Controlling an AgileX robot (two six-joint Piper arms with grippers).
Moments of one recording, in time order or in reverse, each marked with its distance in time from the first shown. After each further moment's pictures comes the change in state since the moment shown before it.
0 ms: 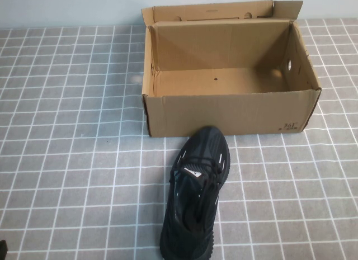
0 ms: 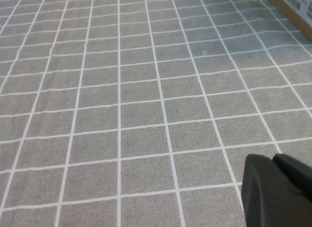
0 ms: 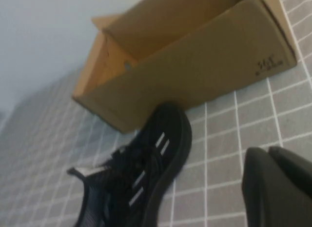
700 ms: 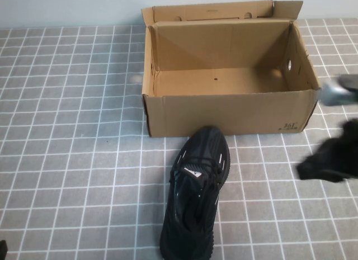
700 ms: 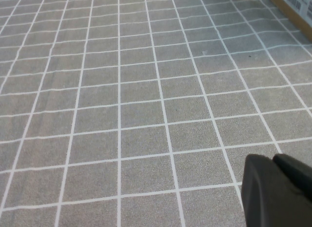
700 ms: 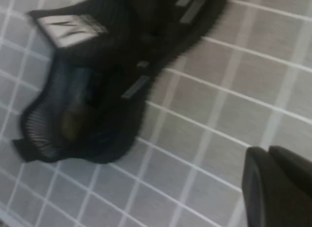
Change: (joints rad) right arm 0.159 1.039 -0.738 -0.296 0.513 -0.195; left arm 0.000 0.000 0.000 0.000 0.000 0.000
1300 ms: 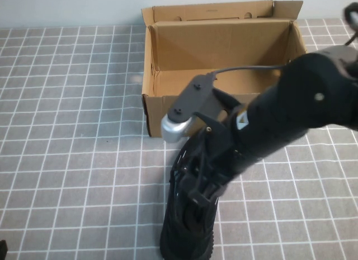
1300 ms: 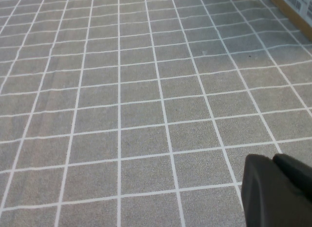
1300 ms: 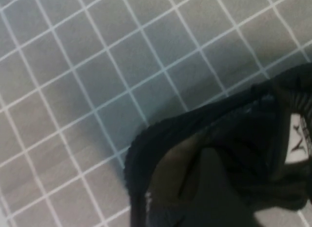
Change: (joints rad) right arm 0.513 0.306 -0.396 -0.274 -0.045 -0.059; left arm 0.000 0.000 0.000 0.000 0.000 0.000
